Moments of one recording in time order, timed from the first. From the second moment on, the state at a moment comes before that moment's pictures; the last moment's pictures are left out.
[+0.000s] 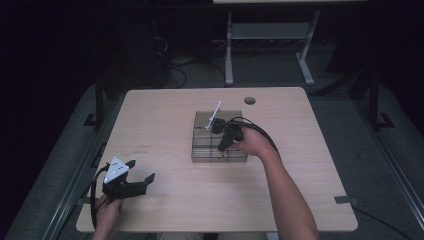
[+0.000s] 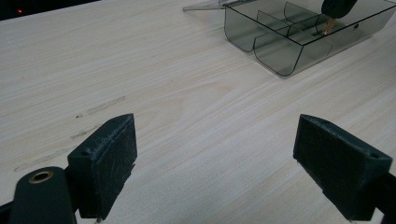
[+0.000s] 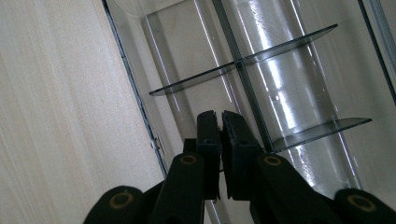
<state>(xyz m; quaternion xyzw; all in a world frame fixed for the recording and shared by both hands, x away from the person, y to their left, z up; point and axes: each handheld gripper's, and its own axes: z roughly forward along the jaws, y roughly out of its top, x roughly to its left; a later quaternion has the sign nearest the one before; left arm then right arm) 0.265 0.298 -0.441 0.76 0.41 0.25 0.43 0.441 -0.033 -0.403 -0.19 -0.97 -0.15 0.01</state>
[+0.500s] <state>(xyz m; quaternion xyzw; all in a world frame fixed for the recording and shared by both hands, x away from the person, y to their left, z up) 0.265 0.298 -0.441 0.76 0.41 0.25 0.43 0.445 -0.031 -0.417 -0.20 -0.97 -0.15 0.02</state>
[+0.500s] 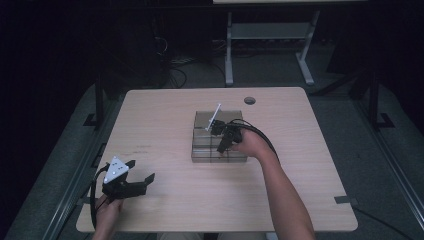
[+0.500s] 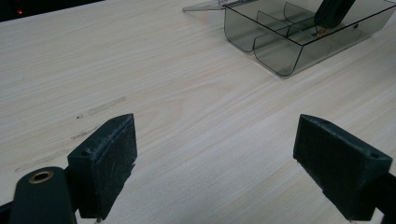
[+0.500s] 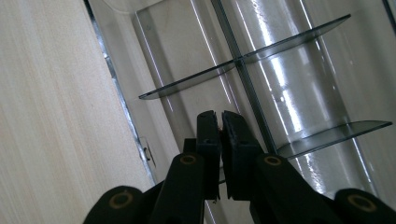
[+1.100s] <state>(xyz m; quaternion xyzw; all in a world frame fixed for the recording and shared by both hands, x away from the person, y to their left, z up) 0.265 0.298 -0.442 0.76 0.41 0.25 0.43 0.447 -0.035 -0.420 -0.21 -0.96 -0.15 0.02</state>
